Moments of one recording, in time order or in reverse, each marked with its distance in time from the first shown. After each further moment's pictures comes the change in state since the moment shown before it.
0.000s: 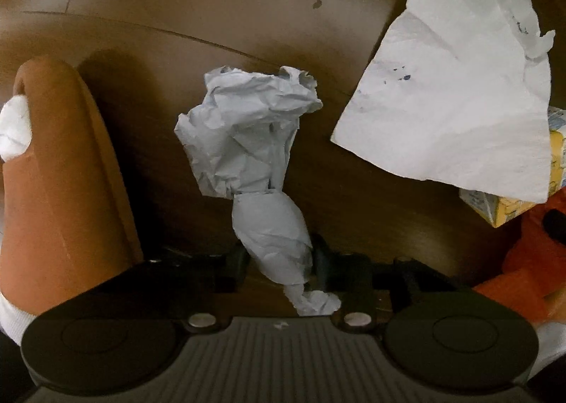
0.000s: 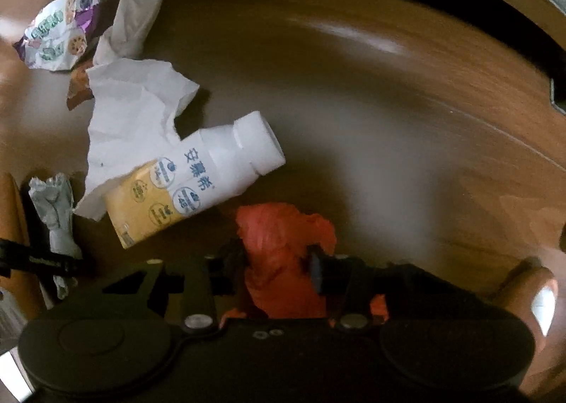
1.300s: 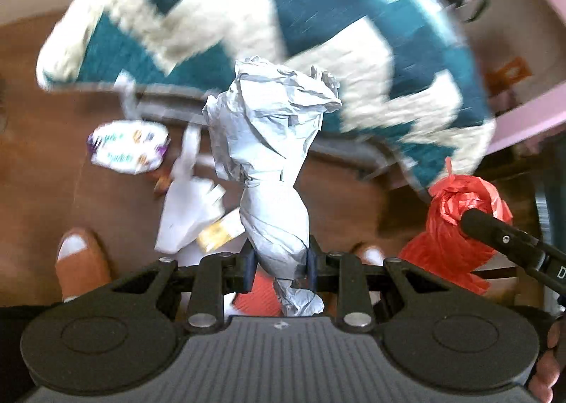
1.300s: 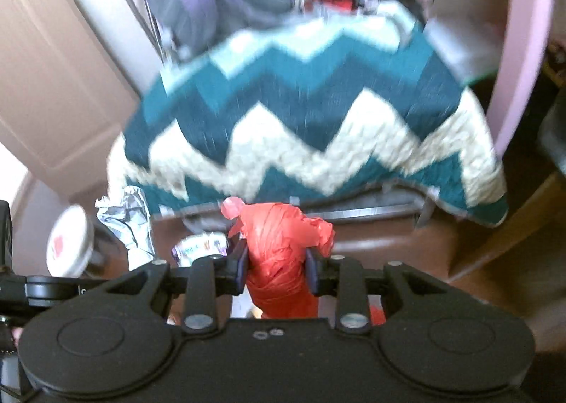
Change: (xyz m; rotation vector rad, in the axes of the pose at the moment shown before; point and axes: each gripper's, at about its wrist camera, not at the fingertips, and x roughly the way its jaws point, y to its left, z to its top) left arm -0.346 -0.069 -0.230 0.335 -0.677 -0.370; right arm -0.405 -0.019 -0.184 0.211 -0.770 0.134
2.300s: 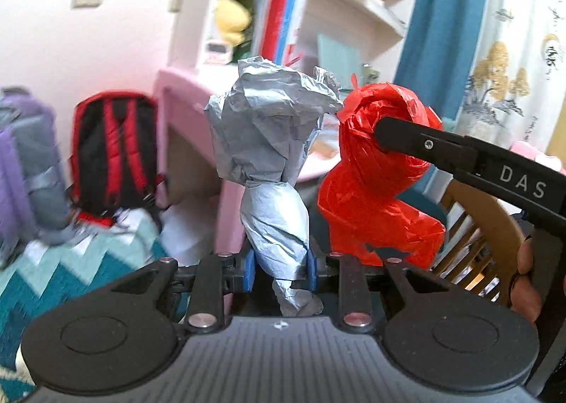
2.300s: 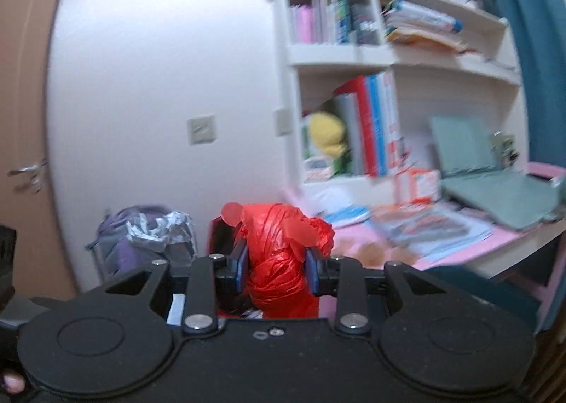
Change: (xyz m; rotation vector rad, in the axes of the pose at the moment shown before) left arm -0.256 -0.386 -0.011 0.716 -0.494 -0.387; right arm -0.384 -0.086 0.100 -0.077 -0.820 -0.245
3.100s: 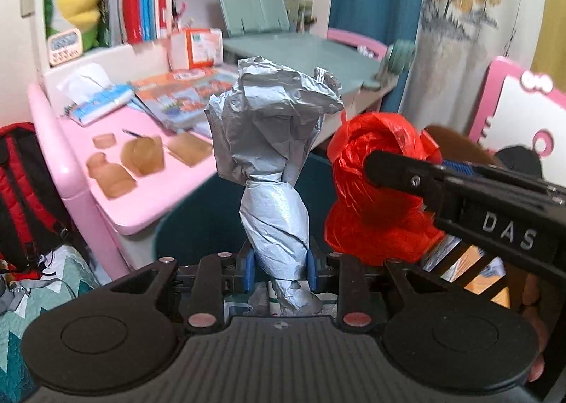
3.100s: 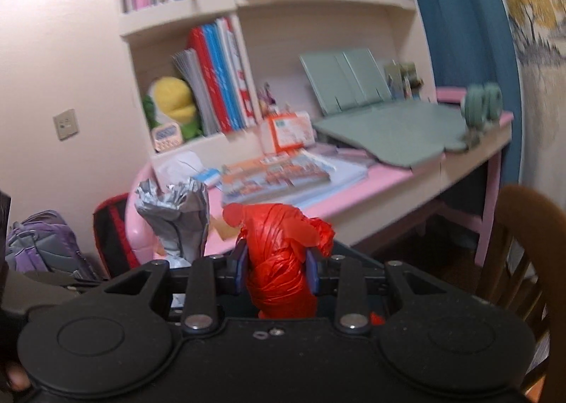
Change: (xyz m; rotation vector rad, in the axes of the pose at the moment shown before) left arm 0.197 -0.144 0.044 0.231 0.210 -0.066; right arm 0.048 -0.187 -0.036 0.217 0.167 -0.241
